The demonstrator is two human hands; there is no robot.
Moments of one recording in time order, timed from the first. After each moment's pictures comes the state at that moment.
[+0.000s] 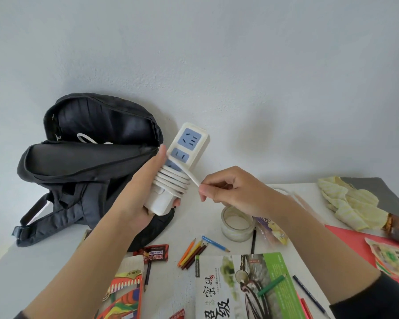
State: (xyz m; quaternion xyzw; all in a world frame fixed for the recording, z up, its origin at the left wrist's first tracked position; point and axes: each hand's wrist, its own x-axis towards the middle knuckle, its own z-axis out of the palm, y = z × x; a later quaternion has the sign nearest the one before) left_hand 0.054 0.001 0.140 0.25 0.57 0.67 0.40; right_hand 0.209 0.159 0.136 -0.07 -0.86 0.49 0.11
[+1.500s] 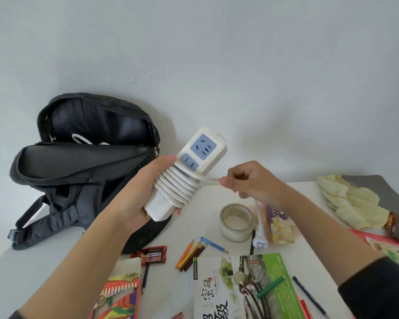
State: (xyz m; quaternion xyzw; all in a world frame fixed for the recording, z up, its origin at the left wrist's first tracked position) left_hand 0.049 0.011 0.141 0.33 0.55 0.63 0.44; right_hand 0.215 0.206 0.117 -0.15 -0.81 0.55 0.15
